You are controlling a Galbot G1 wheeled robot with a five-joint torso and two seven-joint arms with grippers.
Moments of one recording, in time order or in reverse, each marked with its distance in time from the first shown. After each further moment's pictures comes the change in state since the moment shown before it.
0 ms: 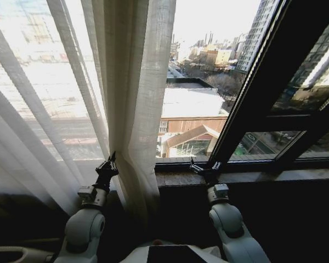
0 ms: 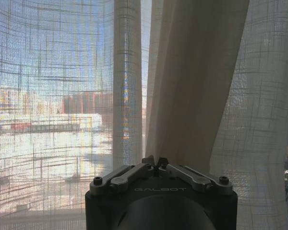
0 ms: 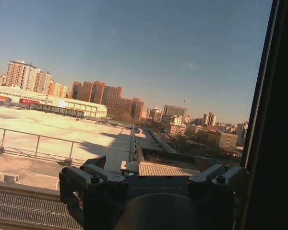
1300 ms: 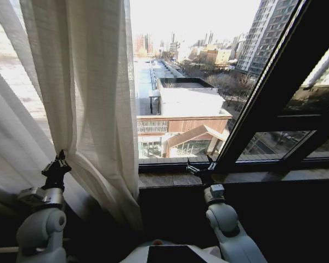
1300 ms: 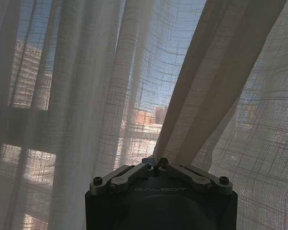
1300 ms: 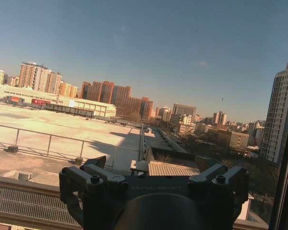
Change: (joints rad) left arm -0.062 0.006 -0.538 0.114 -0.309 0.000 -0.067; right arm 0.024 -0.005 -0.047 -0.043 0.001 0.020 -0.009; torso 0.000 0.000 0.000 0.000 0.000
